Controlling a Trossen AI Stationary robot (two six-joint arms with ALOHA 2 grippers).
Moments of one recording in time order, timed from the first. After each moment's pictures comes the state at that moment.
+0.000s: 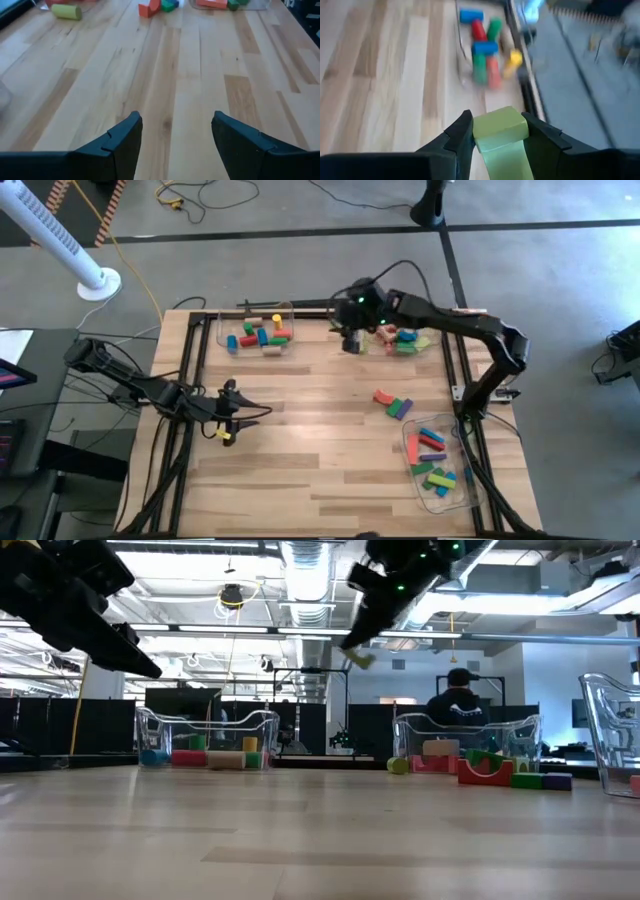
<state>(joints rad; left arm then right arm) -0.41 0.67 0.34 -0.17 -0.46 -0.32 -0.44 1.65 1.44 -0.46 -0.08 -0.44</state>
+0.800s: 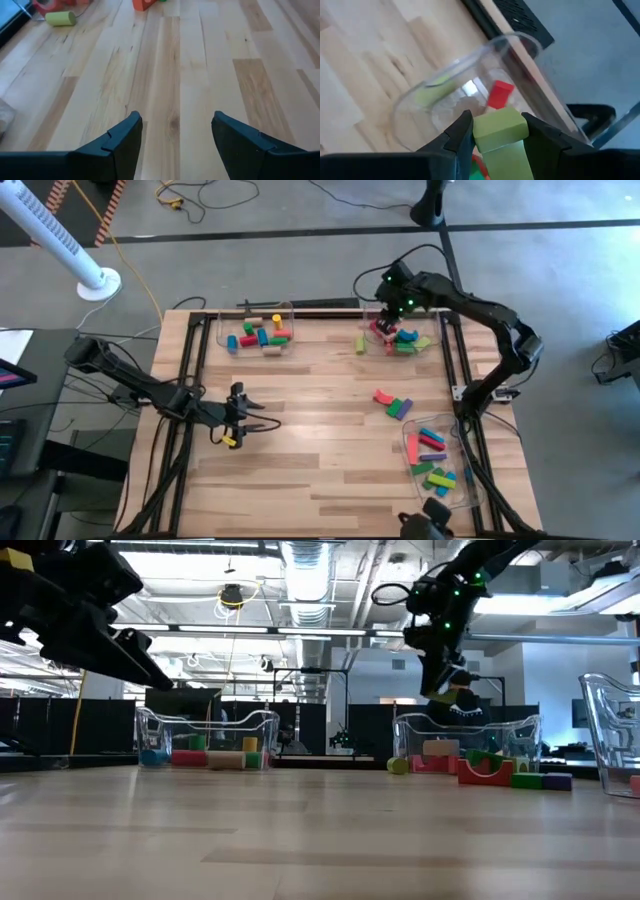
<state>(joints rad) -0.41 0.84 0.34 -0.06 -0.47 -0.18 -0.77 1.58 1.35 -0.84 0.03 -0.20</state>
